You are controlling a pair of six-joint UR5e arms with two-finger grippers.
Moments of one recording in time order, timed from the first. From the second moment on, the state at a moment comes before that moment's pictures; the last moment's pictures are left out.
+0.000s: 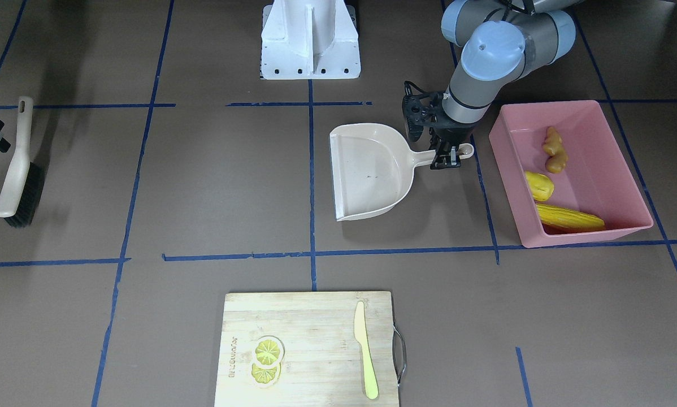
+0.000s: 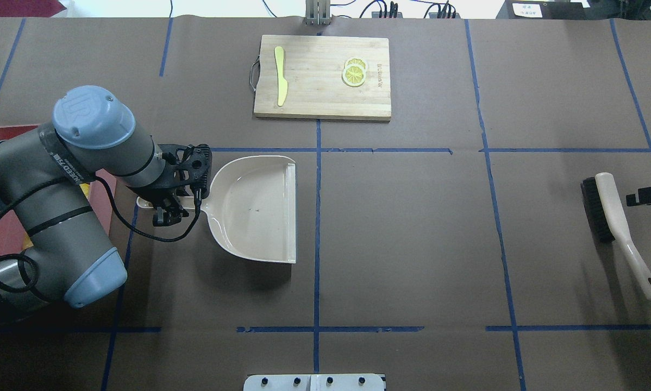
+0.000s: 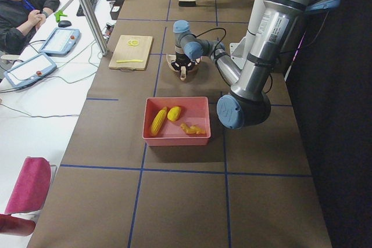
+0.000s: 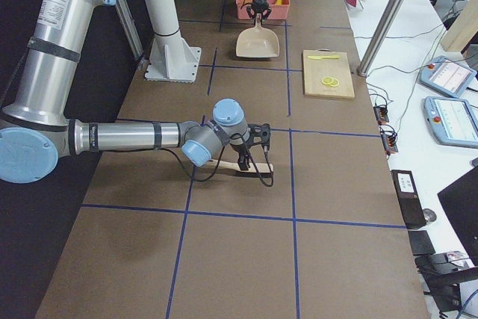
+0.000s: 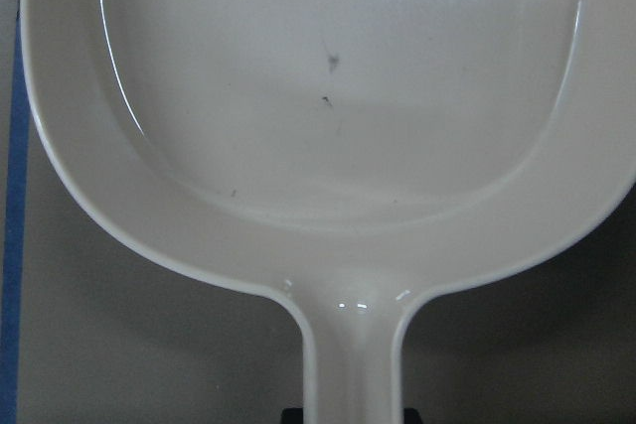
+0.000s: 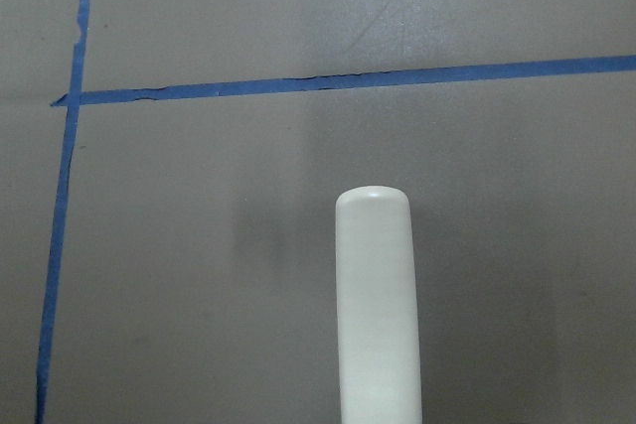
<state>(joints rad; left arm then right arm) -0.67 -1.98 -1.85 -1.58 -2.04 0.45 1.12 -1.88 1.85 -0.81 2.22 0.82</state>
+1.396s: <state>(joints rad) -0.62 -2.01 -1.82 -1.58 -1.97 0.46 1.12 -1.85 1.85 -0.81 2.23 0.90</state>
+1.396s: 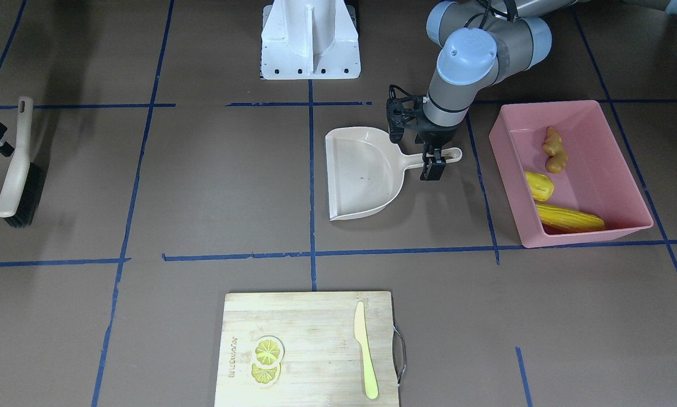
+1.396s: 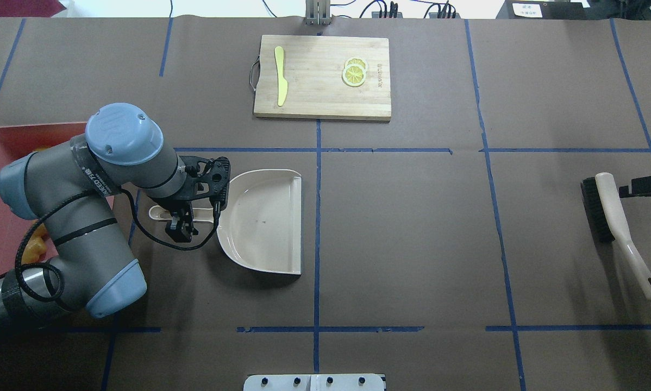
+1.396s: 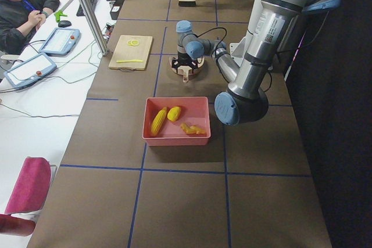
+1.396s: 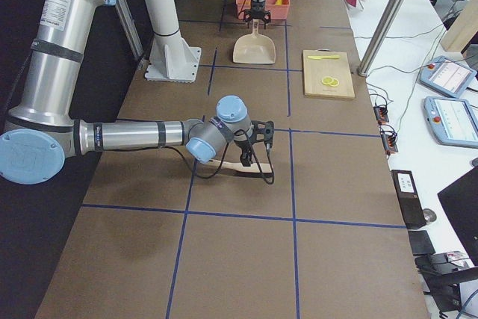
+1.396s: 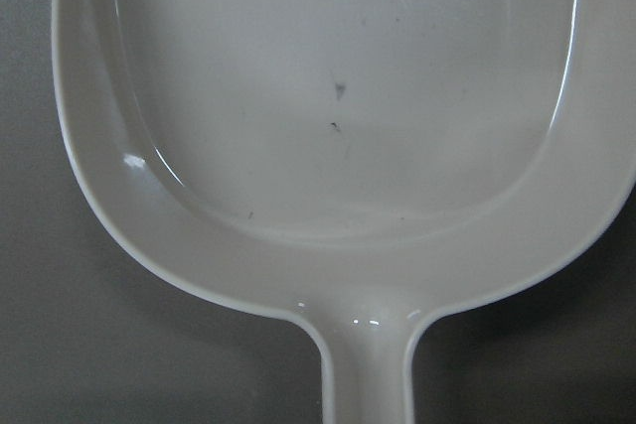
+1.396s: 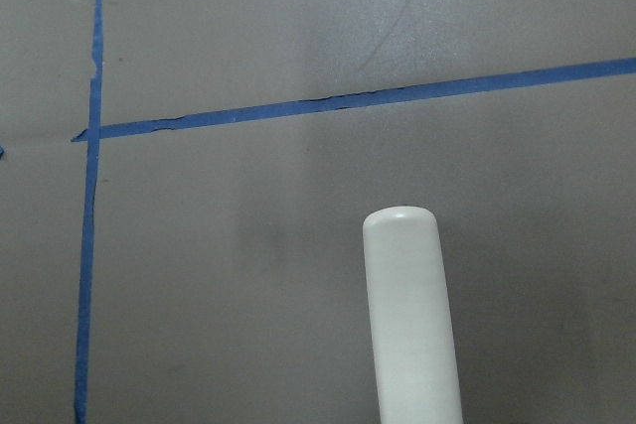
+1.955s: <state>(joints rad) -0.62 -2.01 -1.88 -1.58 -1.96 0.38 1.12 -1.85 1.85 -0.81 2.23 0.90</state>
